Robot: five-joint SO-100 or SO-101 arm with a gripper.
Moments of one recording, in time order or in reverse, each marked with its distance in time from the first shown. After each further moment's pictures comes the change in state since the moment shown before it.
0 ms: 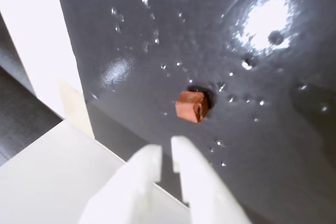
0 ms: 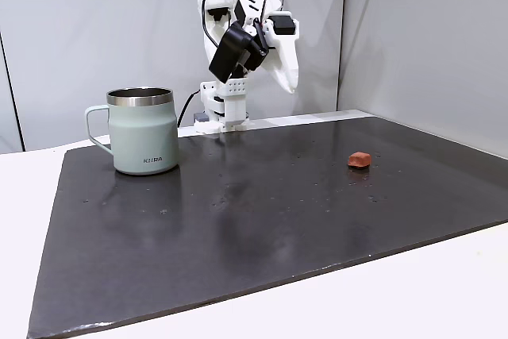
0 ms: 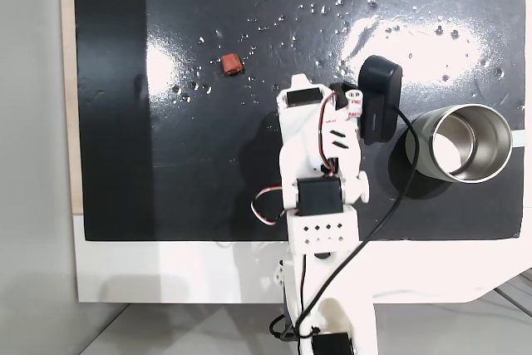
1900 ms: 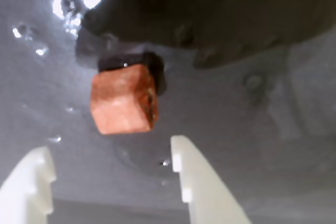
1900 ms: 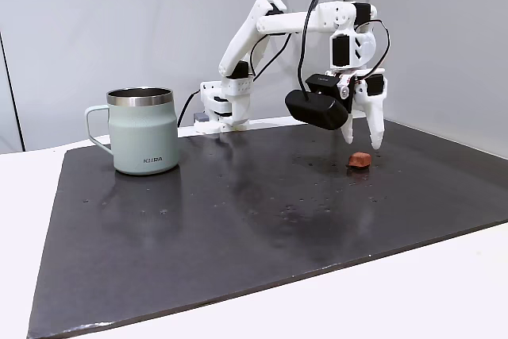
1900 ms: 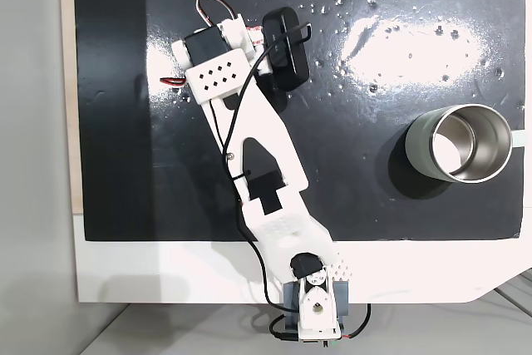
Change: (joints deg) arm -16.1 -72.8 -74.9 37.0 10.1
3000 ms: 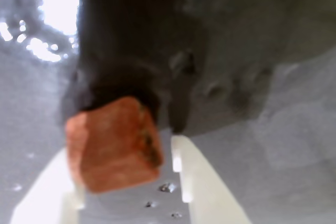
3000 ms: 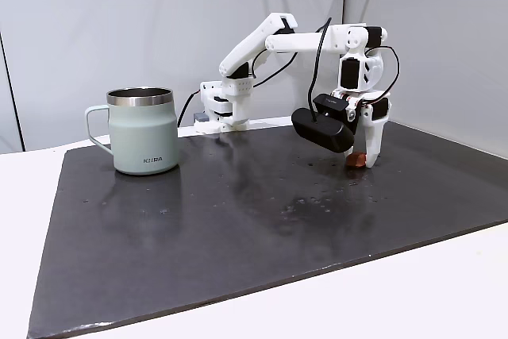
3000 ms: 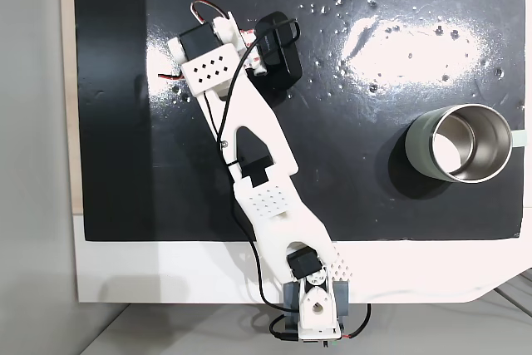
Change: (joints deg) arm -1.2 -14.0 -13.3 5.1 -1.5
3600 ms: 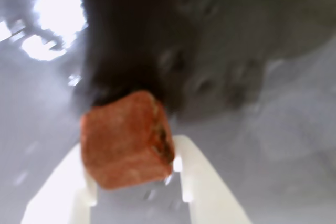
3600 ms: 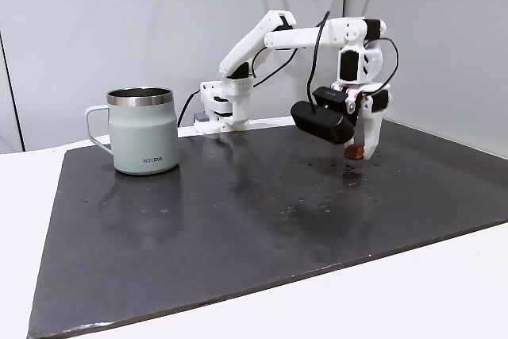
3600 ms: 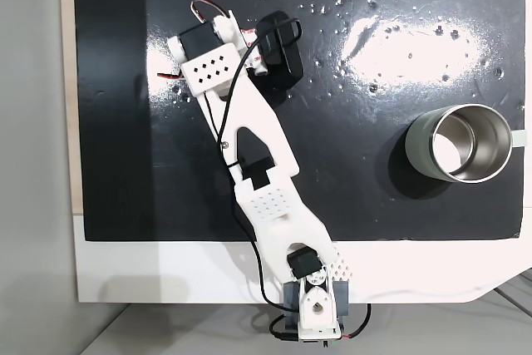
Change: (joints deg) arm 0.2 4.5 0.2 1.1 0.0
